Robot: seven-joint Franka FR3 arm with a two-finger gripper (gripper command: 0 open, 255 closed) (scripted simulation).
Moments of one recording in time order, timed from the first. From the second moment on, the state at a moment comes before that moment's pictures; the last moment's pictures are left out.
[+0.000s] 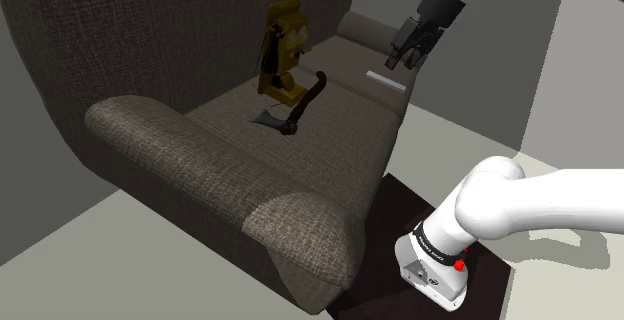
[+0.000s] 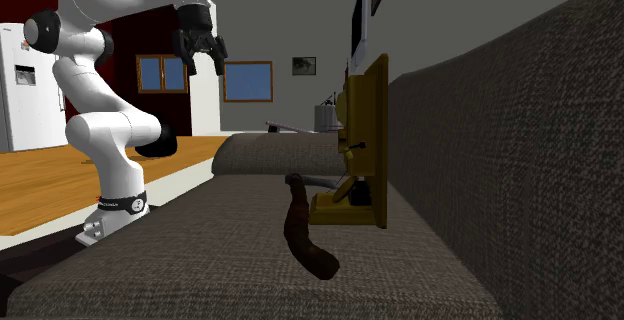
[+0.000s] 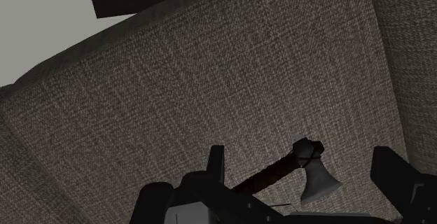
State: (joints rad) arm 0.00 -0.81 -0.02 -2.27 0.10 1.59 0.10
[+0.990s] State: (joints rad) arm -0.11 -0.45 0.08 -2.28 0.16 1.99 0.46
